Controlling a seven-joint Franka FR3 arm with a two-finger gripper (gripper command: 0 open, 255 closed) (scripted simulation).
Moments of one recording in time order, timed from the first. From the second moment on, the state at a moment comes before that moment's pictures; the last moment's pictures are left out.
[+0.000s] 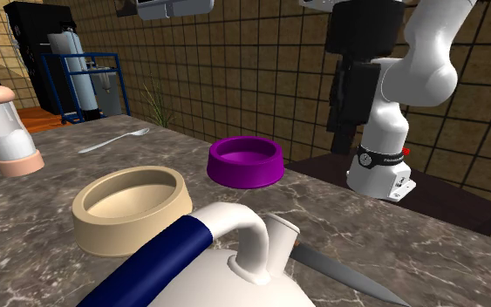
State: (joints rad) arm -0.15 -0.44 0.54 -2.42 0.22 2.08 0.96
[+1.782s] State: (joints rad) arm -0.25 0.14 0.75 -2.21 -0.18 2.31 1.68
